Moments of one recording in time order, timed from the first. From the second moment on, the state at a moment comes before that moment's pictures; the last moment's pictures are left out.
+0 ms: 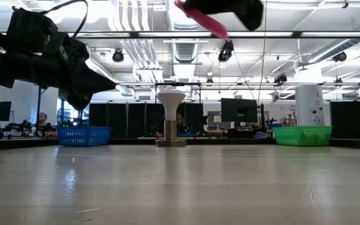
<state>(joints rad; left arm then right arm) 0.16 0.98 0.06 0.81 0.07 -0.35 0.50 1.70 1.24 -0.23 0.62 0.60</state>
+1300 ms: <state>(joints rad) 0.00 1.06 0.38 0.74 0.05 -0.22 0.07 1.69 0.93 0.91 0.13 0.29</state>
